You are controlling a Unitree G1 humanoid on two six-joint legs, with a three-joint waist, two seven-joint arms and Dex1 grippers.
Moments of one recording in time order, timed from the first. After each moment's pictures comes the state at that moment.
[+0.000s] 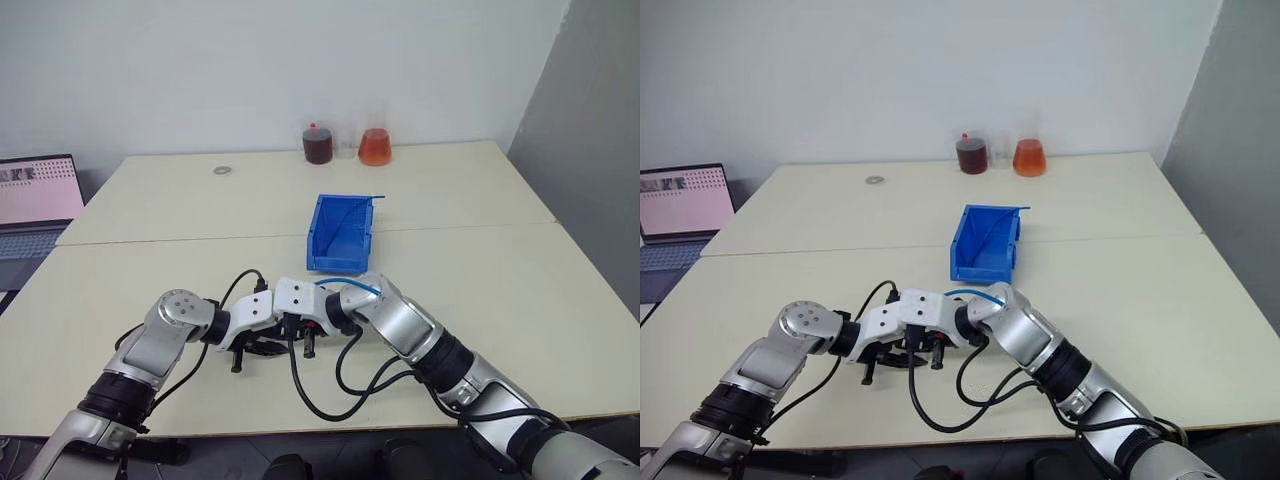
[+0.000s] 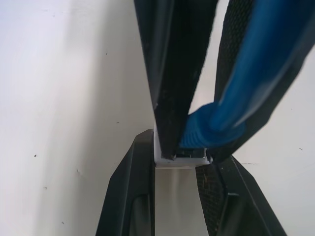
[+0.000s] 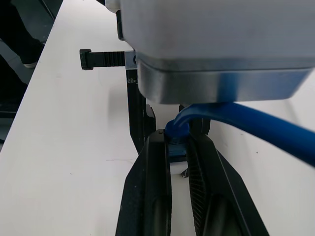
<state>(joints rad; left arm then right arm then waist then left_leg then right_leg) -0.34 0.75 -0.27 0.13 -0.04 0.23 -1.30 -0.70 -0.06 0.66 0.14 -0.12 0.62 1.00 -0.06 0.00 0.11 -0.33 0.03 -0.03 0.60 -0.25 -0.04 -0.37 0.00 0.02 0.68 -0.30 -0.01</state>
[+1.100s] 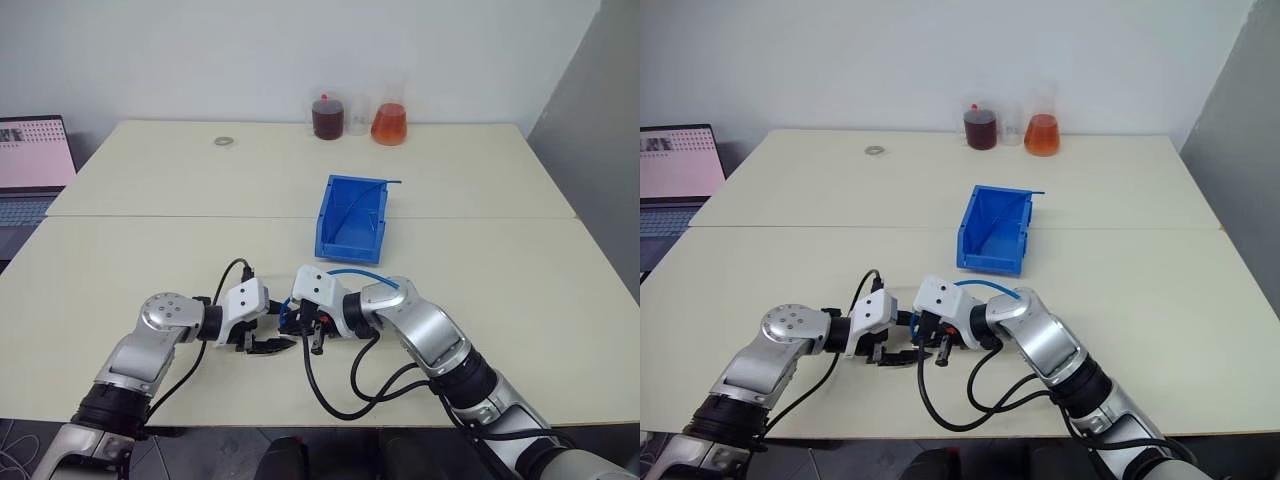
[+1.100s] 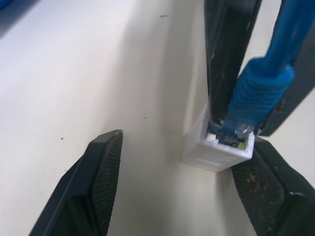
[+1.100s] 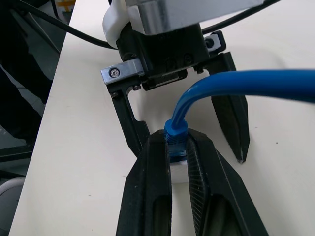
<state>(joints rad) -0.25 0.73 -0.14 0.08 -0.16 0.15 -1.22 -0.60 -0.10 0.53 -0.14 0.00 0.83 0.93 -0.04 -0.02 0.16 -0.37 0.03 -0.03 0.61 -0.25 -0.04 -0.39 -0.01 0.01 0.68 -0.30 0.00</state>
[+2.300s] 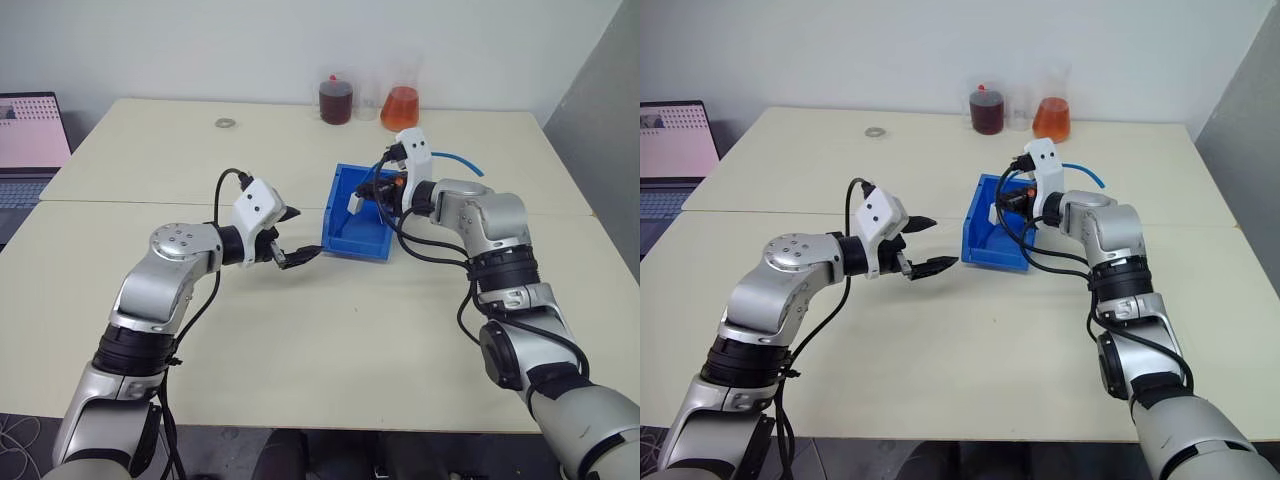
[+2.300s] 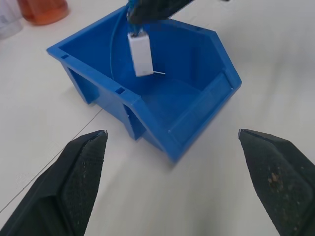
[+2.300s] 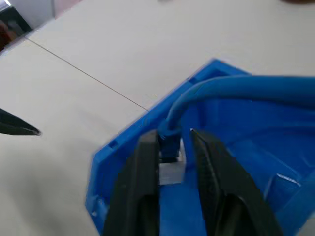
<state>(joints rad) -0.60 0.63 -0.10 -0.07 -0.26 0.54 -0.88 -1.08 -0.22 -0.01 0.52 0.21 0.80 0.61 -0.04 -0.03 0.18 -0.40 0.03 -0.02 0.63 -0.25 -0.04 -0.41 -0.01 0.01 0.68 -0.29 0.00</state>
